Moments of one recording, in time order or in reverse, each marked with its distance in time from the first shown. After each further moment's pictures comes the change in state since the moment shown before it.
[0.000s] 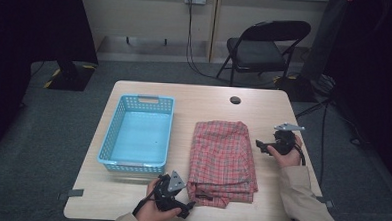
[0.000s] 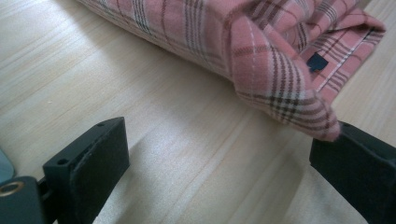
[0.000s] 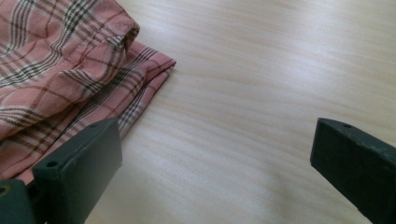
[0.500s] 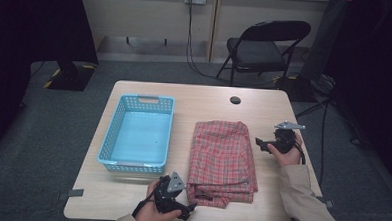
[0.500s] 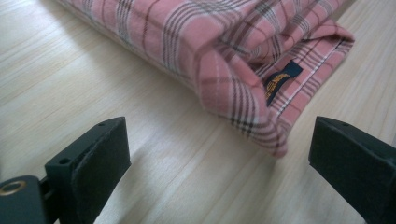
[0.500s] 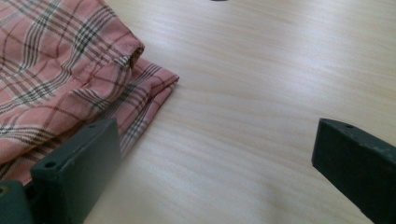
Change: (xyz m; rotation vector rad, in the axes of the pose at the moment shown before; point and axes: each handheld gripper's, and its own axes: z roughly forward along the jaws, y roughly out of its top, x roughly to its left) left arm -0.005 0.003 -0.004 -0.014 -0.038 -0.019; right arm 0.001 0.006 -0.002 -0.031 0.005 0.001
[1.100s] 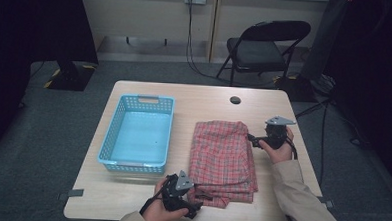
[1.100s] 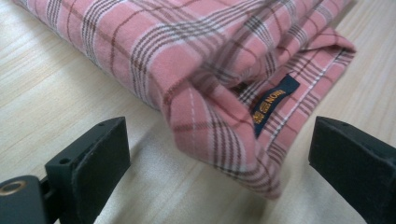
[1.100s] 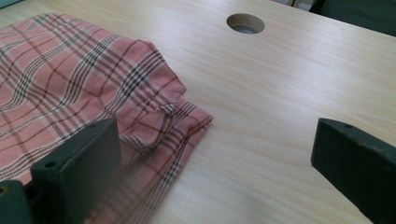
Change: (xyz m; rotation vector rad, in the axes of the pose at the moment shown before) left arm -0.005 0.011 0.015 0.023 -0.005 0.011; right arm 0.023 0.022 0.010 -0.042 0.026 -0.075
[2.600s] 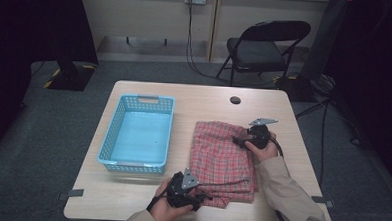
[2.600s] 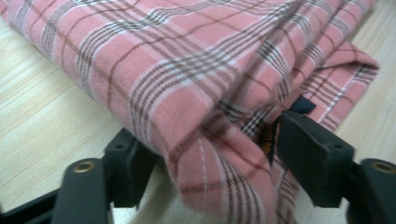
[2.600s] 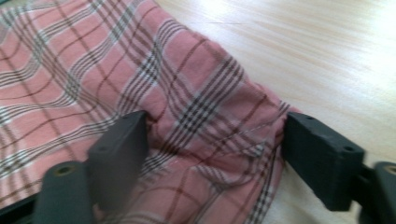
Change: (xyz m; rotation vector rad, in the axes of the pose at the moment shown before) left arm -0.002 0.008 0.013 -0.025 0.030 0.031; right arm 0.024 -0.003 0.044 0.086 0.178 0.013
